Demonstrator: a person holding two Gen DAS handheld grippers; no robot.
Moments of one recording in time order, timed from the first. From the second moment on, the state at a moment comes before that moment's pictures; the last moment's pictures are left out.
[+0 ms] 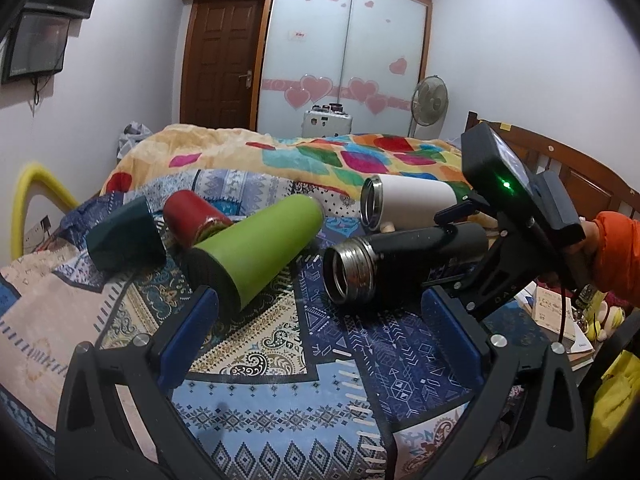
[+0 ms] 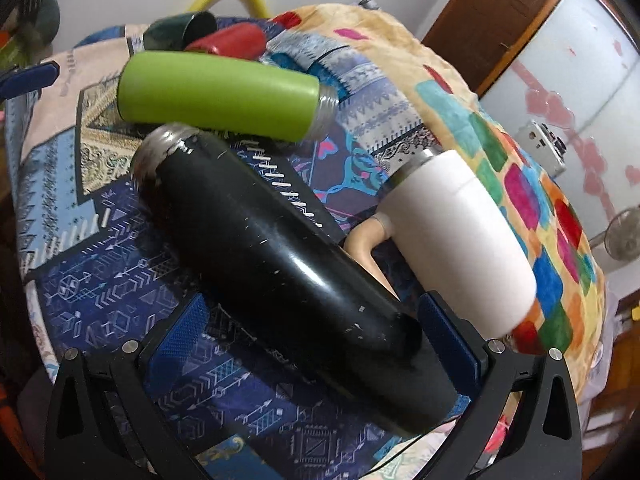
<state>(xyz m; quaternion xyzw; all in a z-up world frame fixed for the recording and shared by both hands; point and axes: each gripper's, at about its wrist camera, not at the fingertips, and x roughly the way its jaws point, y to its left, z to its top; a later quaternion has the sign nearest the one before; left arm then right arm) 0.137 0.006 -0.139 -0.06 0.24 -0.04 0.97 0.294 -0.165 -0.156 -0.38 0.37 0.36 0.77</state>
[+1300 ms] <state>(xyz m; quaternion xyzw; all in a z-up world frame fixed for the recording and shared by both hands) 0.125 0.029 -0.131 -0.06 0.24 -0.01 0.97 0.273 -0.139 -0.152 -0.23 0.50 0.36 0.75</state>
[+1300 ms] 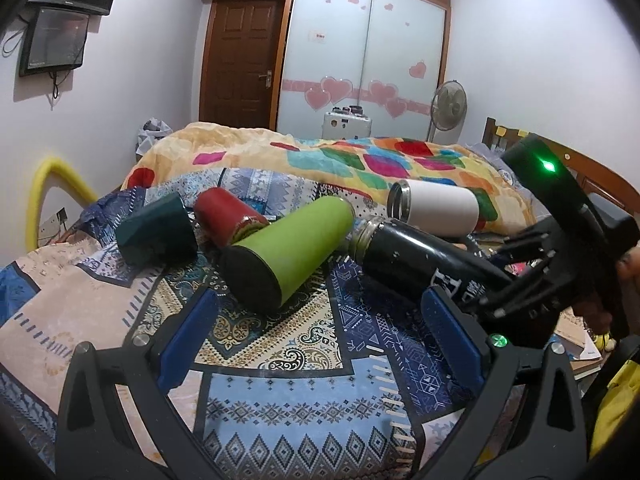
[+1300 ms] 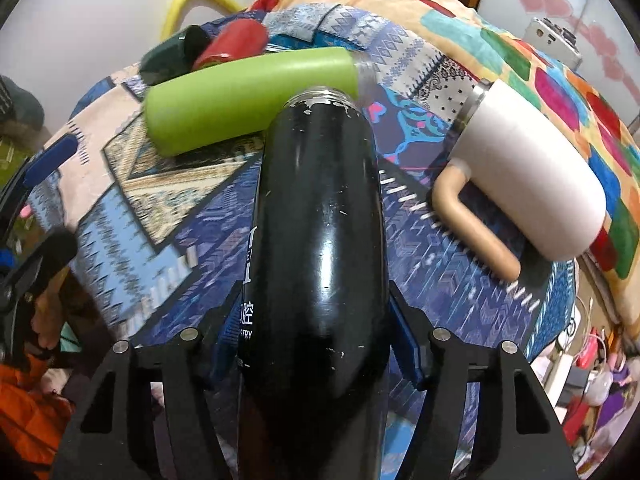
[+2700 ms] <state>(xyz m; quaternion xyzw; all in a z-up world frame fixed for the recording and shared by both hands) 0.132 0.035 -0.157 -0.04 0.32 -0.02 0.95 0.220 -0.179 -0.122 -0.24 0.41 0.33 0.82</state>
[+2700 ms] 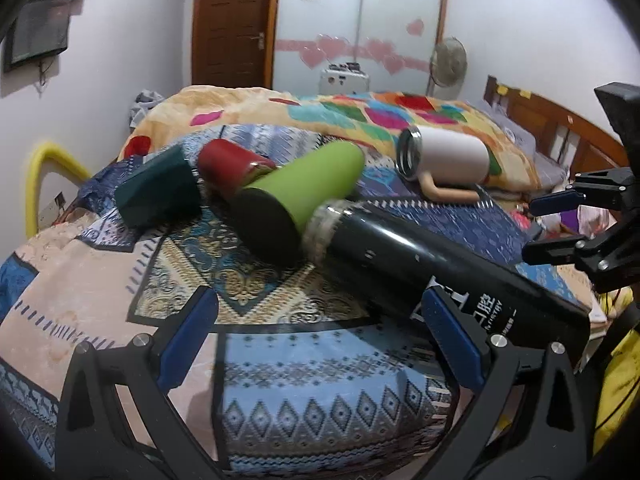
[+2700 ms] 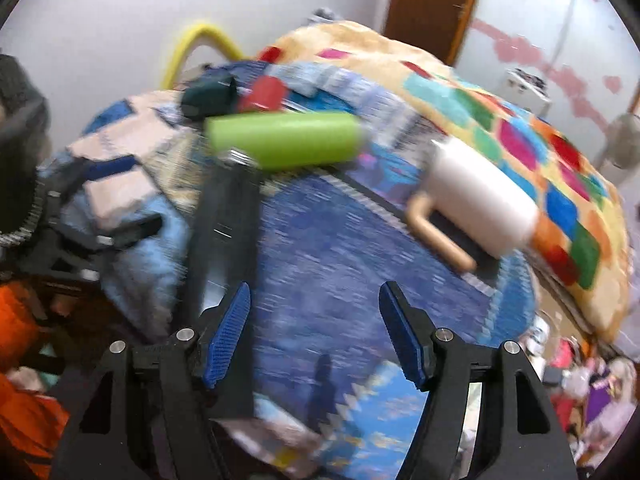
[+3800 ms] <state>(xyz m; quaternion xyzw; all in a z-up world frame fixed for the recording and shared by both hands) 0.169 -0.001 -0.121 0.05 0.39 -0.08 0.92 0.184 -0.198 -0.131 -0.09 0.33 0.37 0.86</state>
